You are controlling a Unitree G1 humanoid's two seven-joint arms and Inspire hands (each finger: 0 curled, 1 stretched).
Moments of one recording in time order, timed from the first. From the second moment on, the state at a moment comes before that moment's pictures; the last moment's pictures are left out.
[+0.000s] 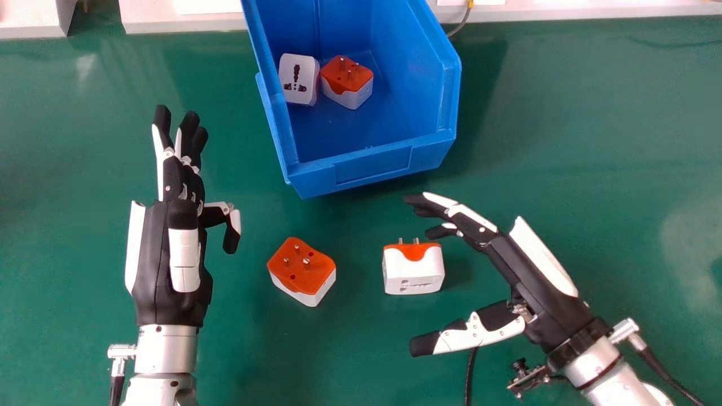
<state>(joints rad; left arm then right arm) -0.21 0.08 0.25 0.93 -0.28 -1.11 -0.41 -0.26 -0.28 0.14 1.05 -0.29 -1.19 0.08</state>
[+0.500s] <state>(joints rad) -0.20 0.09 0.25 0.91 -0.27 -1.10 -0.39 -0.32 -0.29 0.14 1.16 -0.33 -1.18 0.05</state>
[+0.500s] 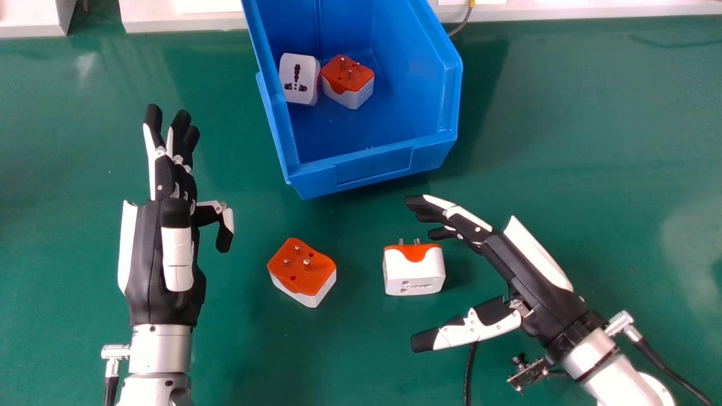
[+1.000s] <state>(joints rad) -0.19 0.11 0.25 0.89 -0.27 -1.09 -0.39 -0.36 -0.30 0.16 1.22 -0.36 -1.10 0.03</state>
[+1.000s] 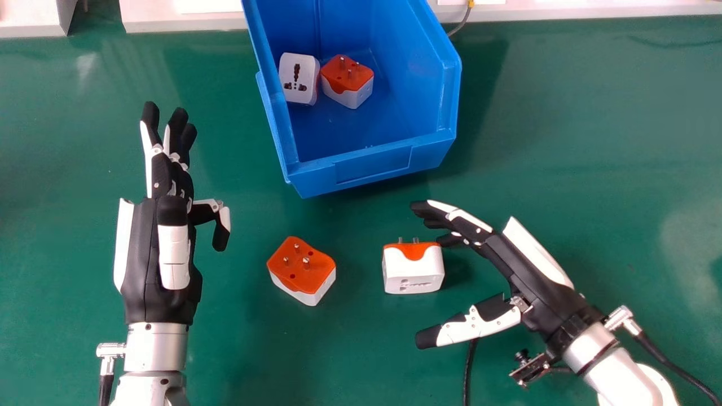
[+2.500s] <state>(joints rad) -0.19 0.11 0.25 0.89 -0.27 -1.08 -0.39 -0.48 -0.27 0.33 1.28 -0.52 -0.99 -0.33</state>
